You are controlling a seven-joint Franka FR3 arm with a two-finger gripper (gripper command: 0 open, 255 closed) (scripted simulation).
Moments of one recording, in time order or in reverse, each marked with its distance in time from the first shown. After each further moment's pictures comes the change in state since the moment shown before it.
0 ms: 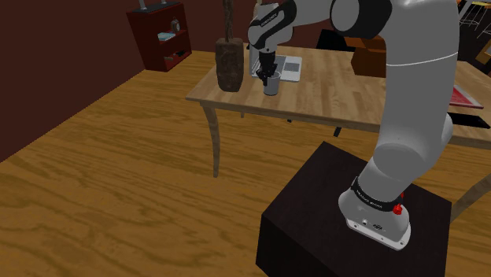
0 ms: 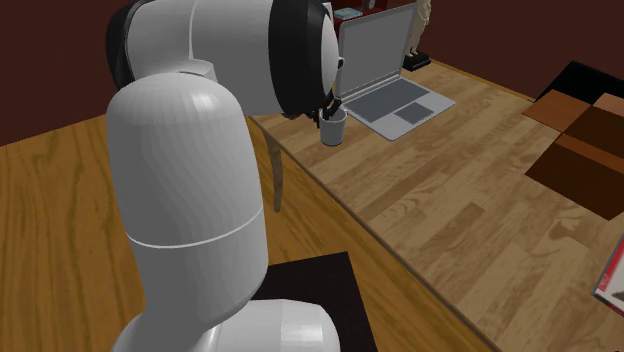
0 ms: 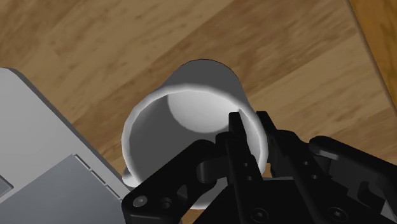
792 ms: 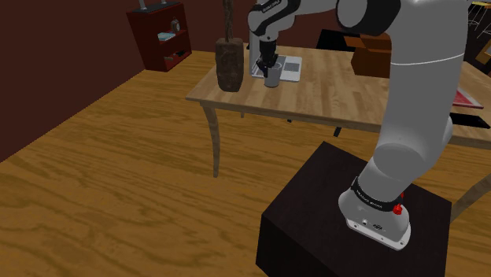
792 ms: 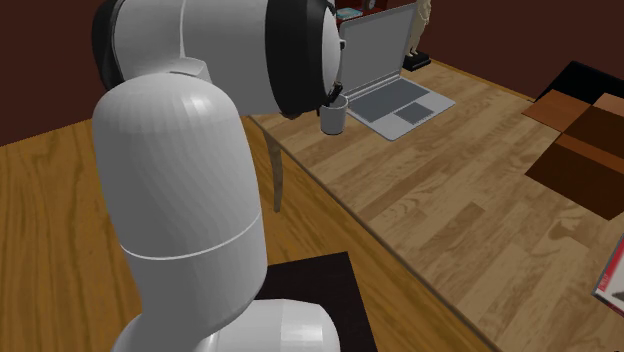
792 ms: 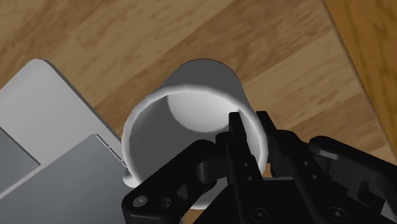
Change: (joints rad) arm 0.004 -0.045 -0.005 0.058 -0.011 -0.102 0.004
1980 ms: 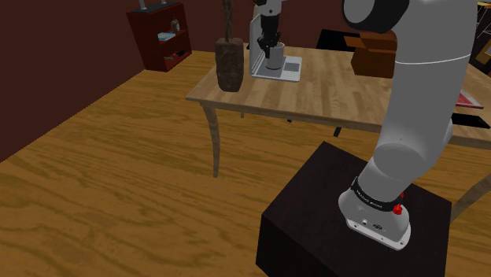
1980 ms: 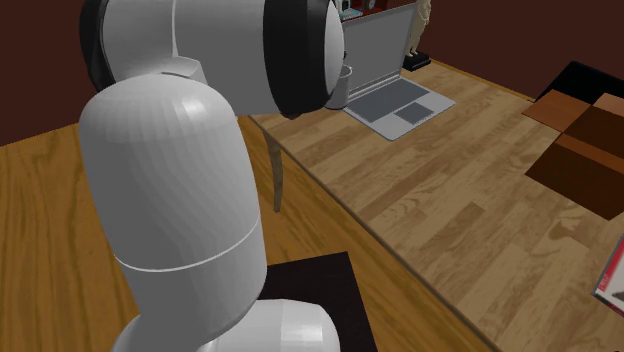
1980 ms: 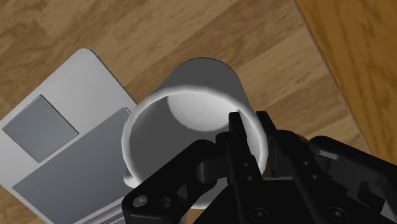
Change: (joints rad) arm -0.004 -0.042 -0.007 0.184 -0.010 -0.224 -0.006
